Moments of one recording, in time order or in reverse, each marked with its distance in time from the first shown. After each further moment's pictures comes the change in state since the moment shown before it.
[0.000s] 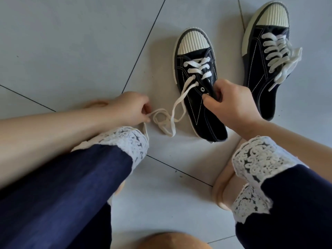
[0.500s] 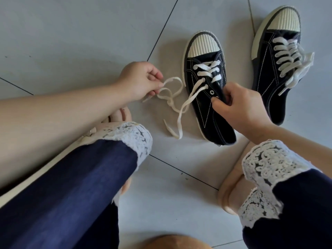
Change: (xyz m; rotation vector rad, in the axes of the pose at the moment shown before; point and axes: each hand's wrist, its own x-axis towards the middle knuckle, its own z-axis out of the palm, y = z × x) left_hand 0.021 0.002 -0.029 -0.779 0.257 -0.099; right_hand -0.001 0.000 0.001 0.010 0.001 0.017
